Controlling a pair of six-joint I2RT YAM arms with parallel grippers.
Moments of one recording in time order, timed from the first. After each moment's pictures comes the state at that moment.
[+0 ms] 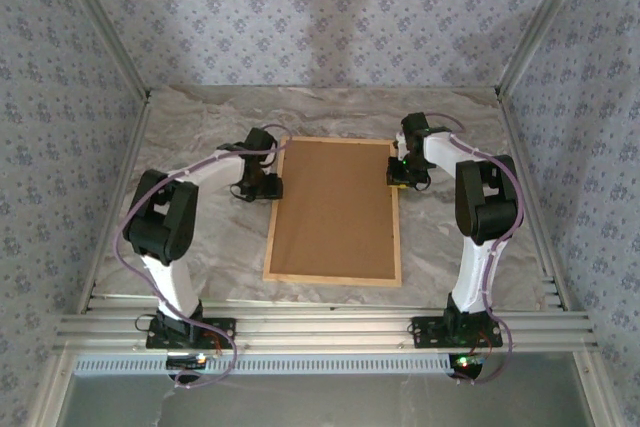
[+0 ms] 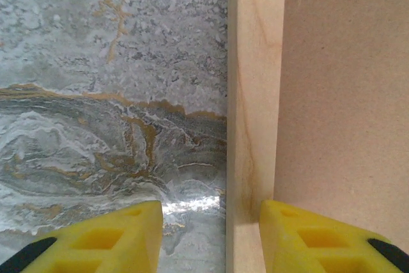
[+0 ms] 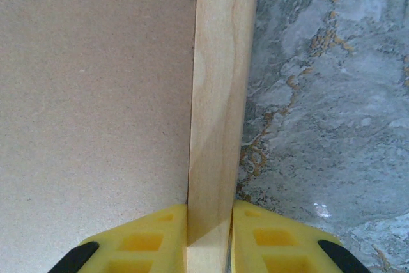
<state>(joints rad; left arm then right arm) -0.42 1.86 1.22 -0.65 0.08 -0.36 0.18 1.98 1.37 -0.74 -0.20 0.19</state>
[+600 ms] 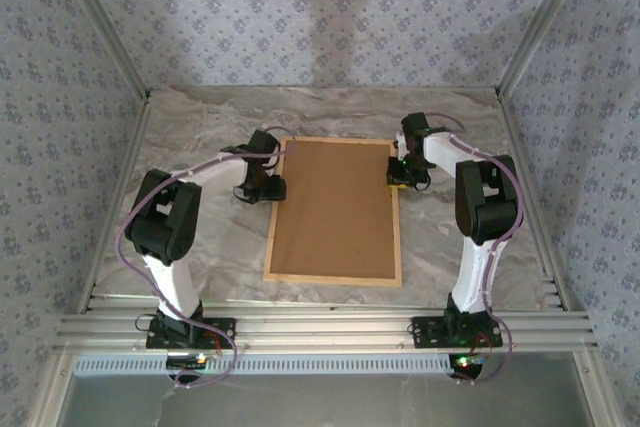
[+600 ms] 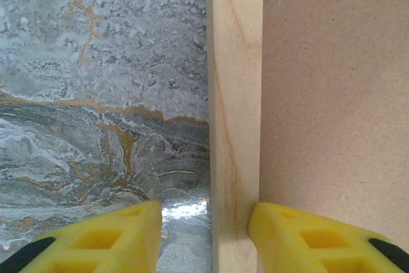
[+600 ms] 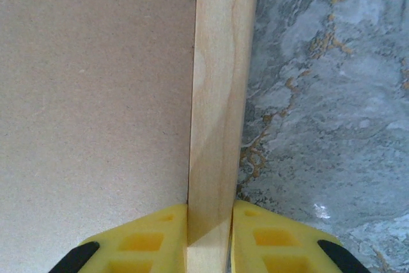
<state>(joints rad) -0.45 1.86 1.20 -0.61 0.07 -0.37 0.18 1.98 1.37 -0.73 -0.20 0.19</state>
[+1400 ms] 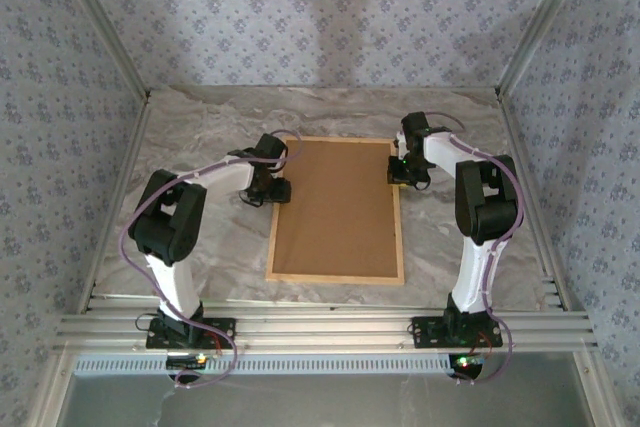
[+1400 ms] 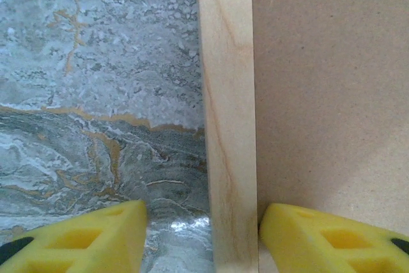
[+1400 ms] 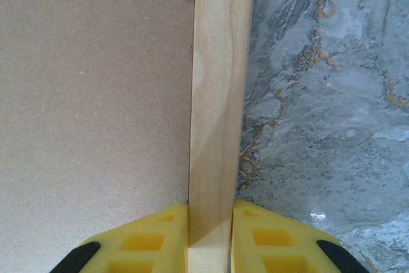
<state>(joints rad) -0.49 1.86 1.19 -0.58 -0.01 -0.38 0.19 1.98 1.37 -0.72 -0.18 0.19</state>
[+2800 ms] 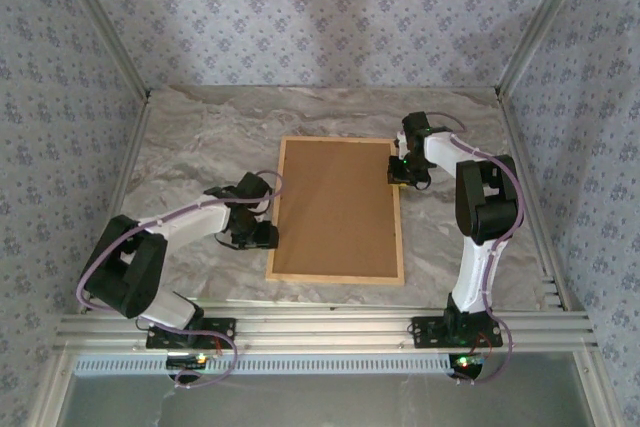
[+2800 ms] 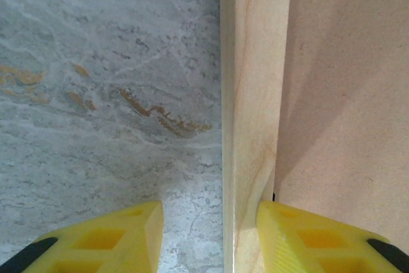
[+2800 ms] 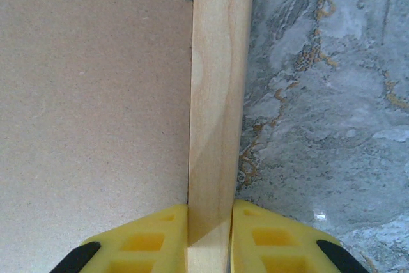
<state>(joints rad) -0.55 1.49 0.78 -0.68 0.19 -0.47 0.18 1.98 1.37 -0.72 -0.19 0.18</state>
